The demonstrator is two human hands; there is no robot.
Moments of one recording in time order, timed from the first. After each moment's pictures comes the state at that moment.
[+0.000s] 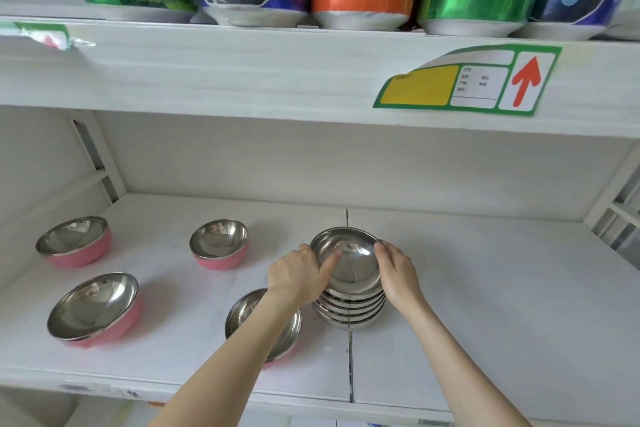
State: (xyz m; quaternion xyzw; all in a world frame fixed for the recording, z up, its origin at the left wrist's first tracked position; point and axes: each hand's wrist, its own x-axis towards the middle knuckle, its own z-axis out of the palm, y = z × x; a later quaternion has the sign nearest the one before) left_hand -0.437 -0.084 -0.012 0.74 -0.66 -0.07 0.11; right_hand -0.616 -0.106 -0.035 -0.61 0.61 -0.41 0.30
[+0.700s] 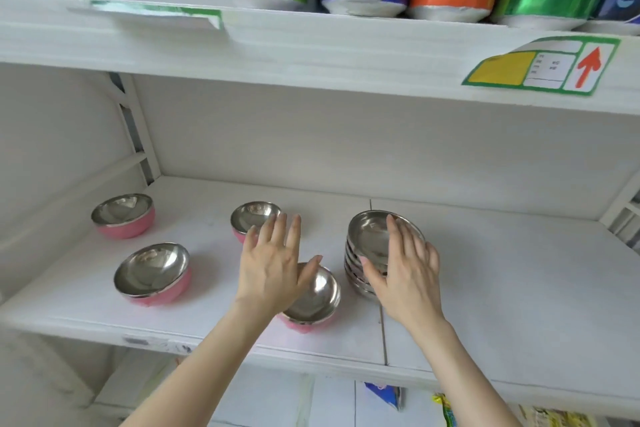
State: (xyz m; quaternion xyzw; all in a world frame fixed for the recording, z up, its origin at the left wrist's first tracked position) left_hand -0.340 -0.001 -0.008 0.67 -0.71 0.17 0.15; right_hand -0.558 -0.019 -0.013 -0.74 0.62 -0.25 -0.10
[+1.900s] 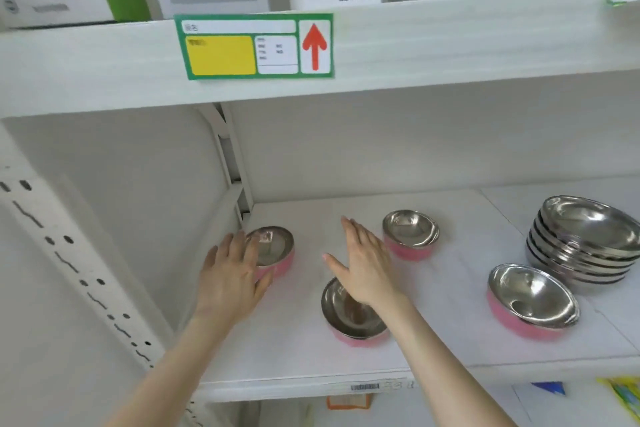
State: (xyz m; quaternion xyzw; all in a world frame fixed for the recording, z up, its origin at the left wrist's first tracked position) left_hand 0.101 -0.038 -0.030 0.65 -0.73 0.18 0.08; right_hand -0.140 -0.056 -0.032 -0.76 0.60 -0.26 0.06
